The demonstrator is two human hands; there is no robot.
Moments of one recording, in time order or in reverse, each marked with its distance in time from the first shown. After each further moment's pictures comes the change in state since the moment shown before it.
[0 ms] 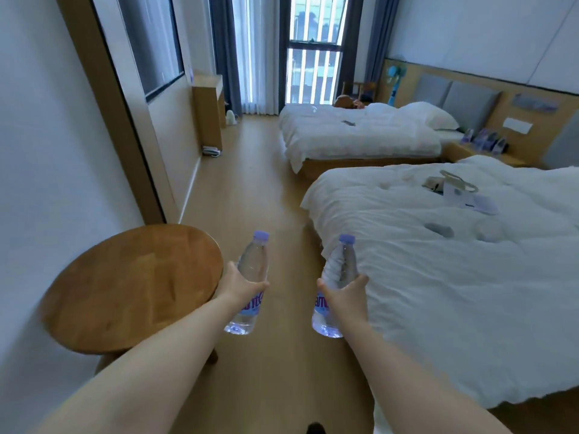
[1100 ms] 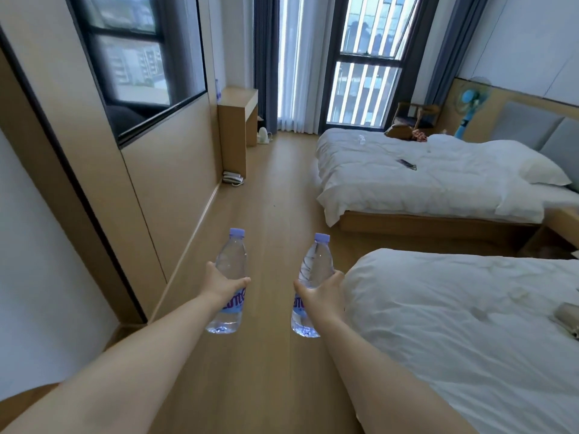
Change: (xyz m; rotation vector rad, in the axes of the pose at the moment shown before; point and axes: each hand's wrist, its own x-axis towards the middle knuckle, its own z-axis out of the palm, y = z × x) left_hand 0.686 0.239 -0.039 -0.177 0.235 -0.108; right_hand 0.629 -0.284 0.329 -0.162 -0.206 -0.142
